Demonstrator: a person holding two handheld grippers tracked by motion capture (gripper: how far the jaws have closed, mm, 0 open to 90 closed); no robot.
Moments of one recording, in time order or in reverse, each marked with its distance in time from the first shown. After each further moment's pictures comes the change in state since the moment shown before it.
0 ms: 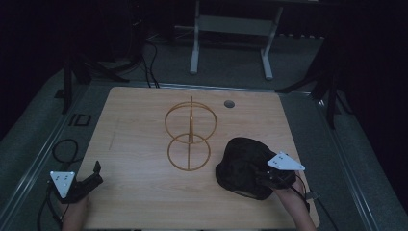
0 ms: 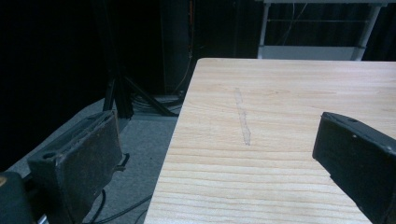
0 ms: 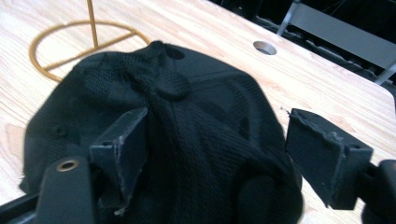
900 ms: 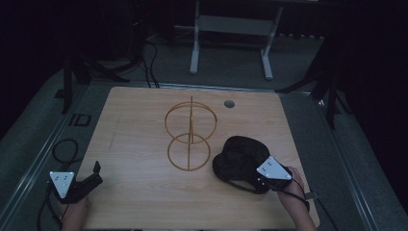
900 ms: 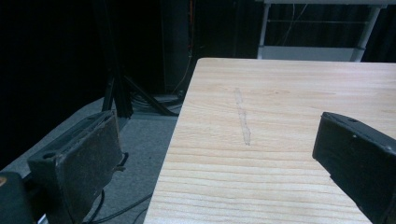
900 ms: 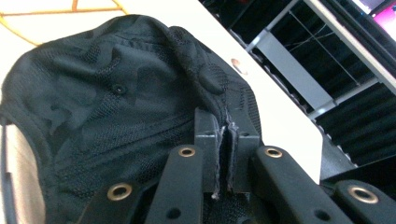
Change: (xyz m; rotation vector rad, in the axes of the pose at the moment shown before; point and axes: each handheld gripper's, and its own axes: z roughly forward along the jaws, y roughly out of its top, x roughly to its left) left arm 0.001 0.000 0.000 -0.001 0.000 -0.010; right arm 0.020 0.014 -0.006 -0.003 -0.134 -0.303
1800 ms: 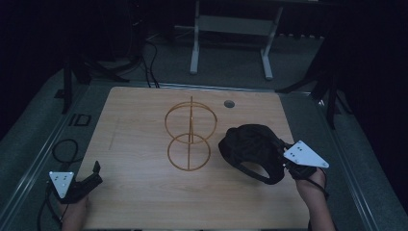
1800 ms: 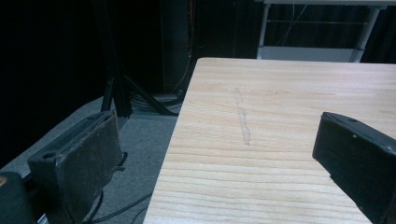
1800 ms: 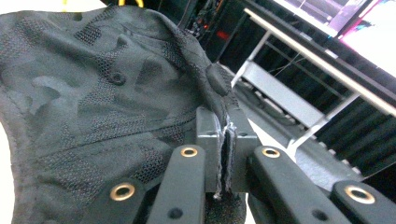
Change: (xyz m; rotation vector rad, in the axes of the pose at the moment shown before) left arm 0.001 0.000 0.000 0.002 -0.005 -0.005; right arm -0.061 0.029 -0.041 -0.142 -0.025 0.125
